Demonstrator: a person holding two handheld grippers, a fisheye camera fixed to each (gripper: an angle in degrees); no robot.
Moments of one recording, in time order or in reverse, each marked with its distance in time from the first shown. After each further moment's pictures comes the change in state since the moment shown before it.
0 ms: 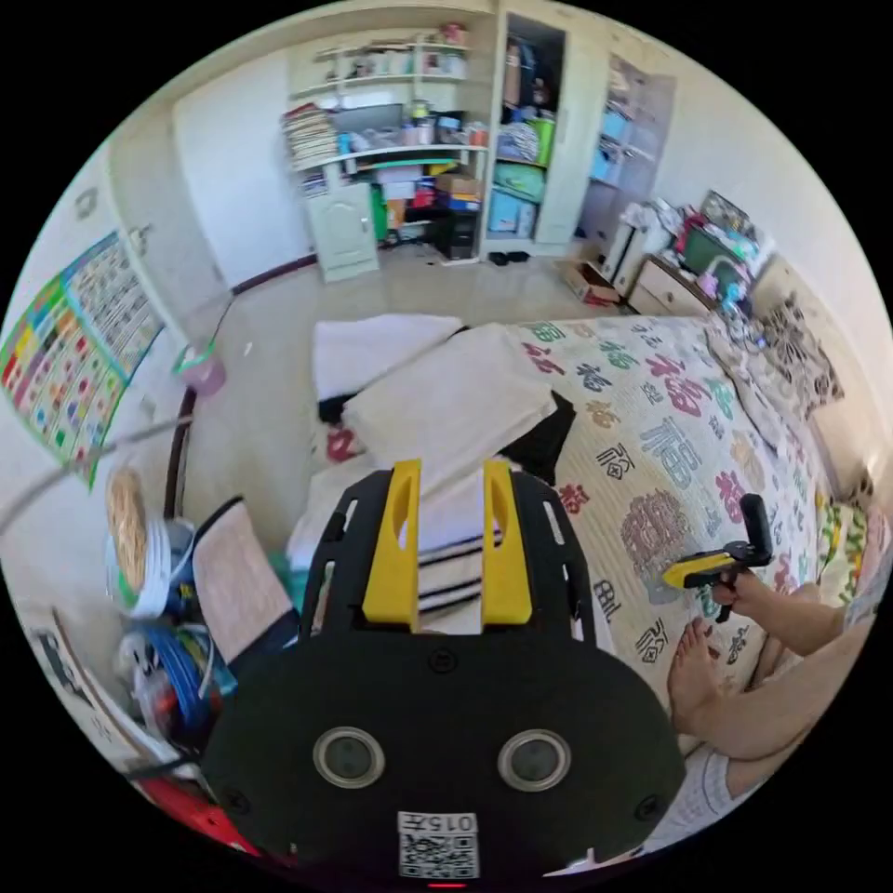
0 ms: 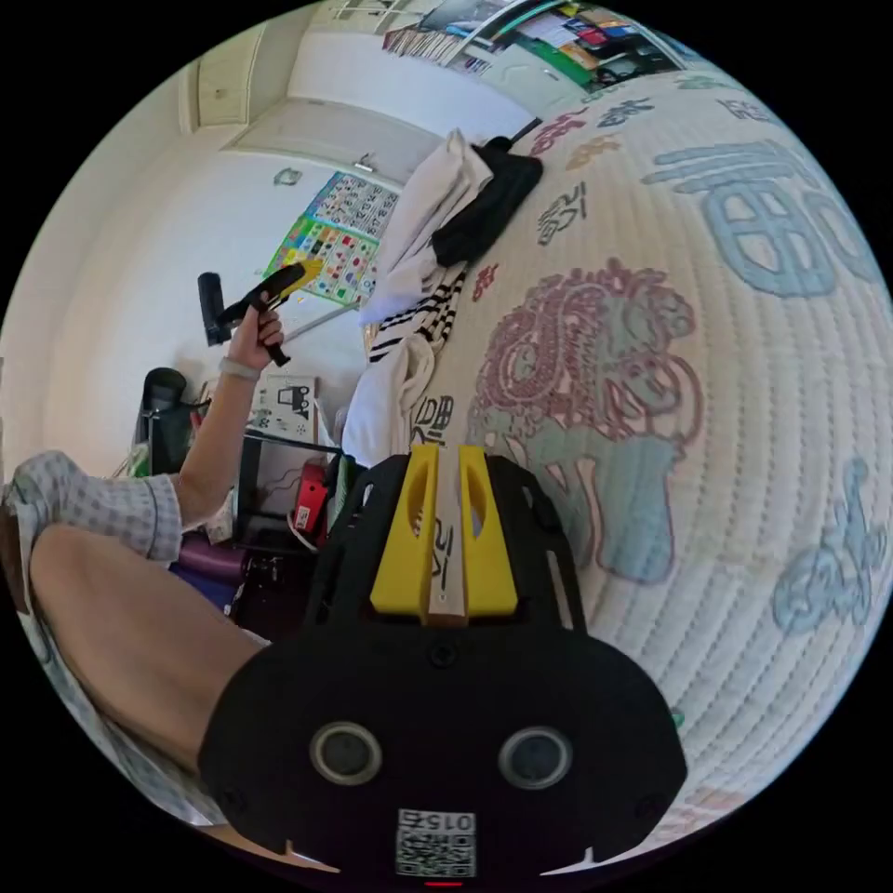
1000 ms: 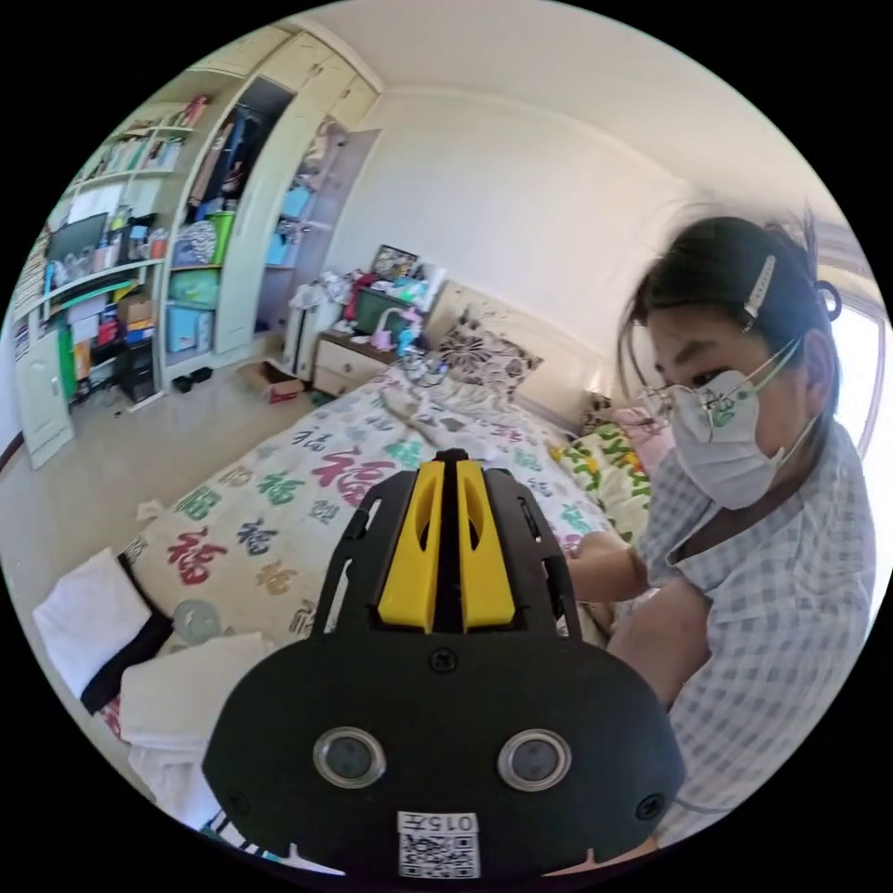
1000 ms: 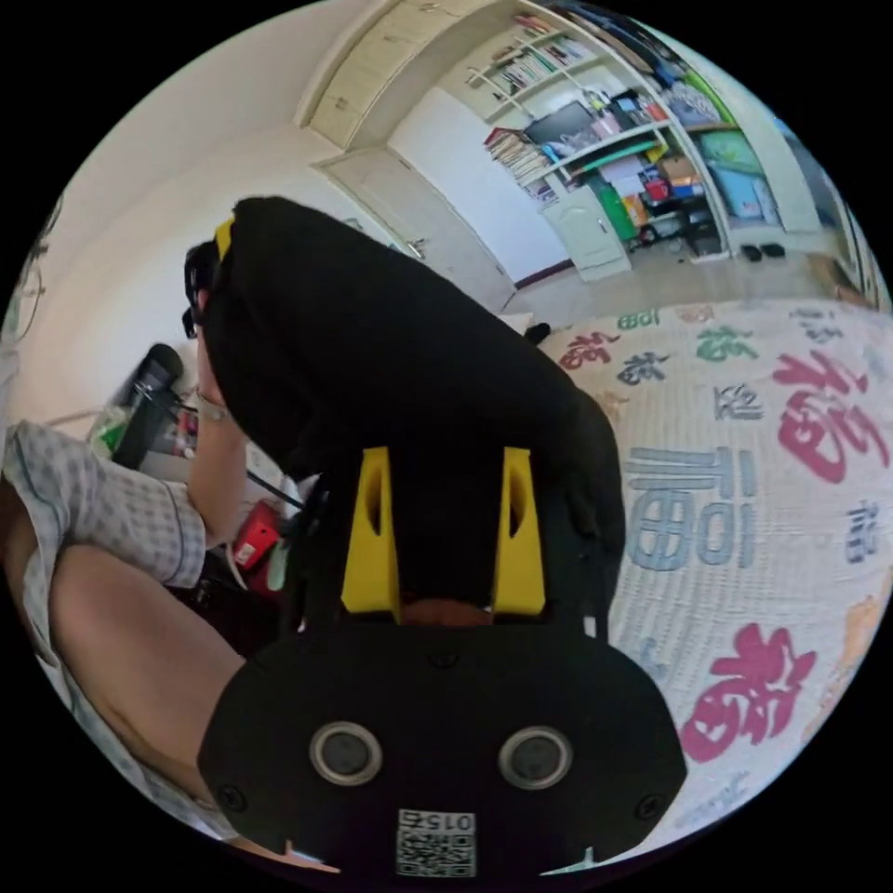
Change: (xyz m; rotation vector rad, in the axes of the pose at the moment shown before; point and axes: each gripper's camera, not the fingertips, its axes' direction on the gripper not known) left arm 0.213 -0.040 -0.125 0.301 0.851 0.498; right arm -0.189 -0.001 -0.119 0.292 0.225 -0.312
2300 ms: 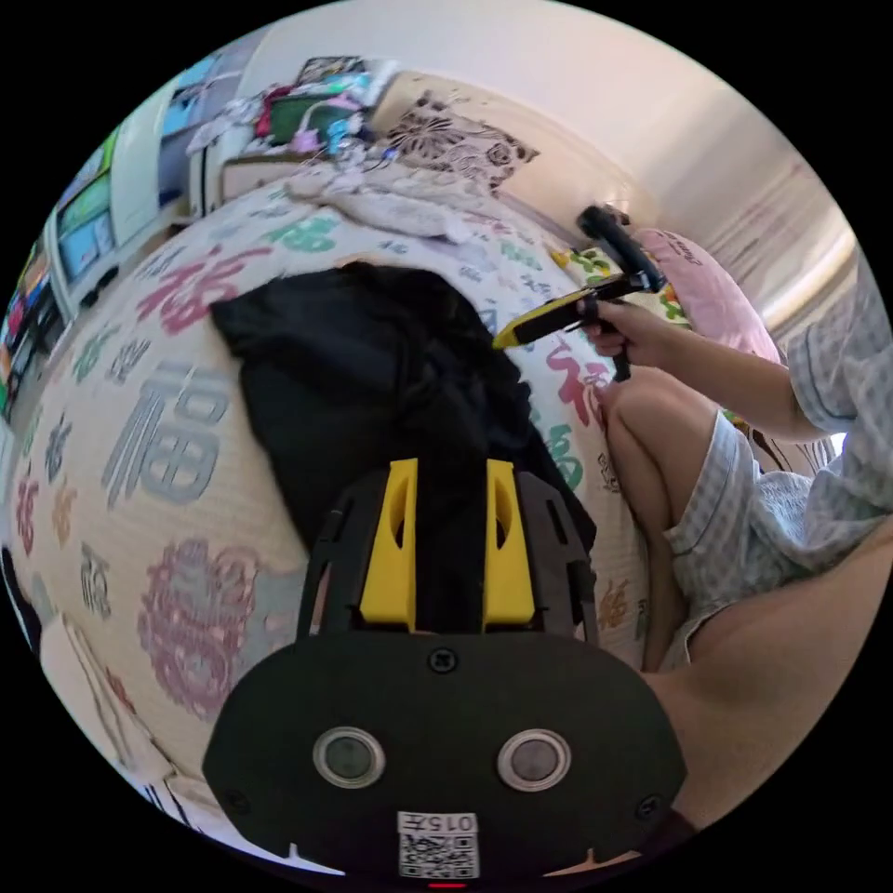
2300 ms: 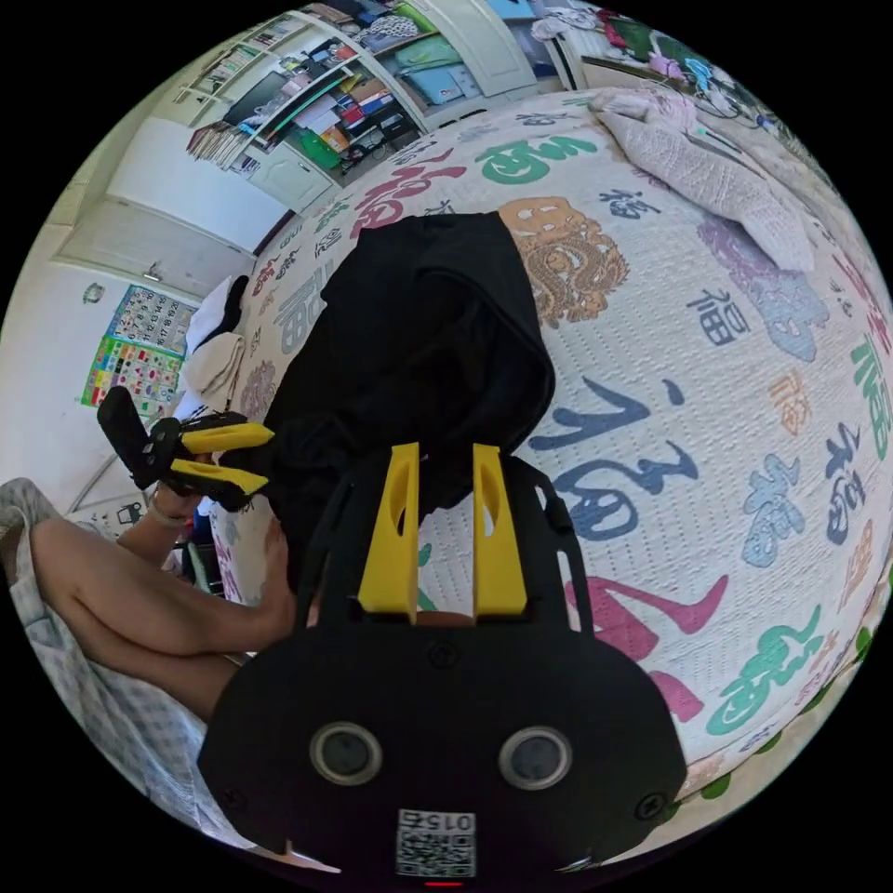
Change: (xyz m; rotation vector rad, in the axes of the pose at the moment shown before) left arm 0.056 0.115 0.306 -0.552 0.049 0.069; right arm 0.019 0.115 -0.284 -0.211 0.487 0.606
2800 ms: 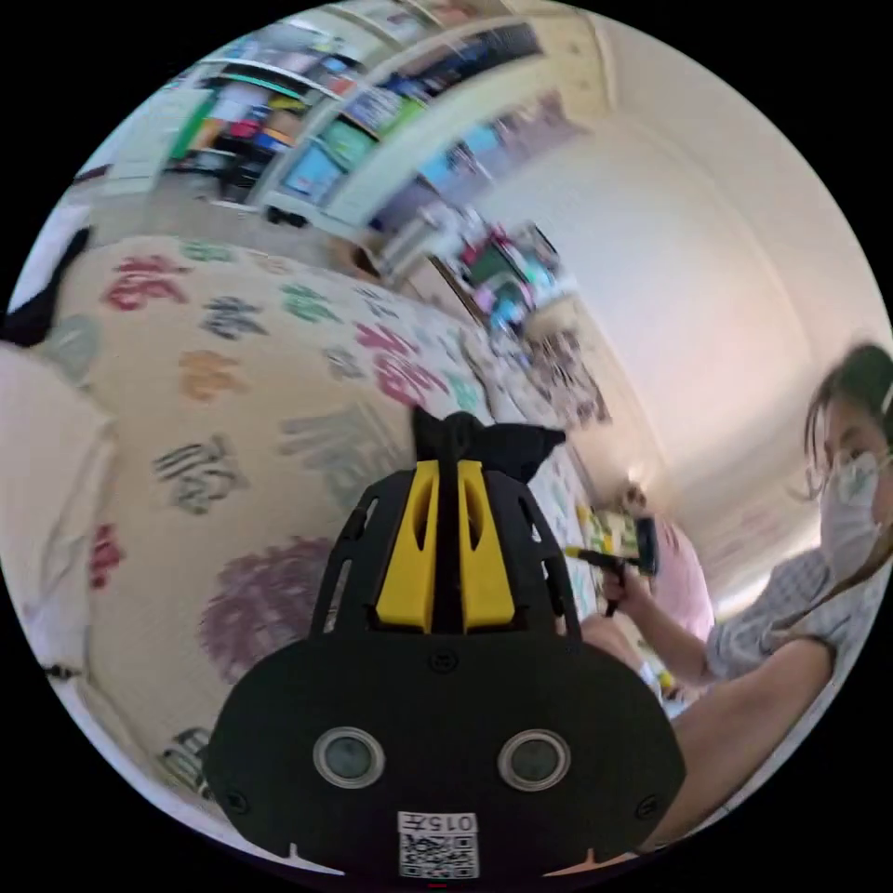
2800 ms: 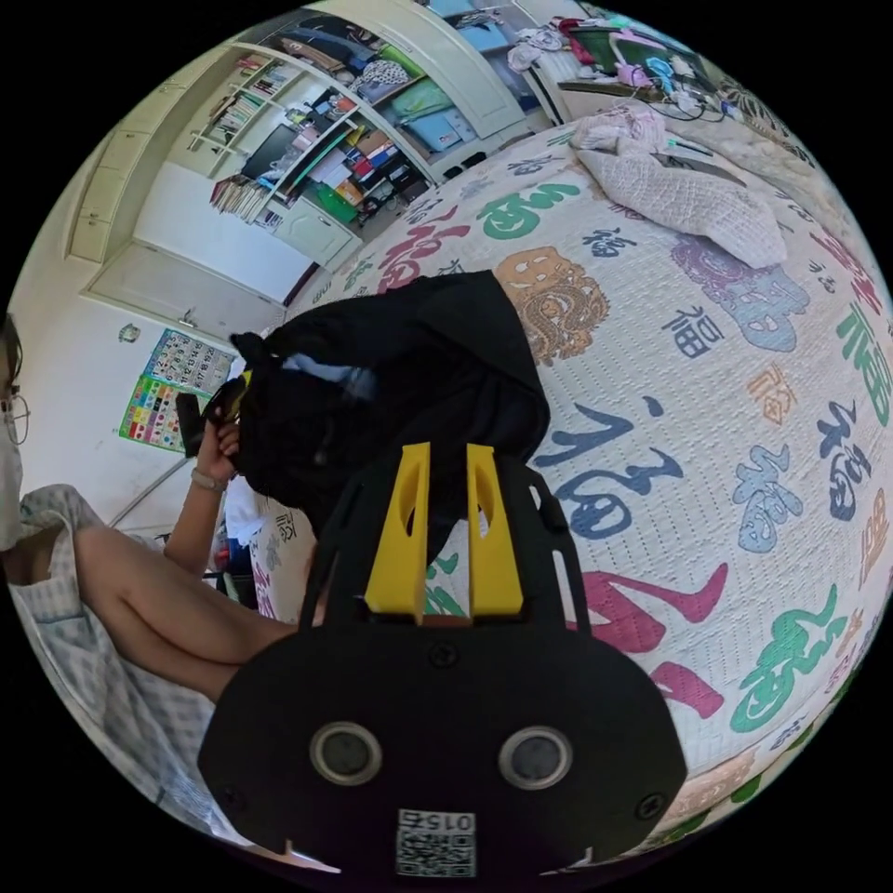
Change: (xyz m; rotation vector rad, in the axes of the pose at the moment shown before) left arm -0.144 0.091 -0.100 0.596 0.074 -0.685; right arm 0.000 0.035 -0.096 0.147 -0.109 0.035
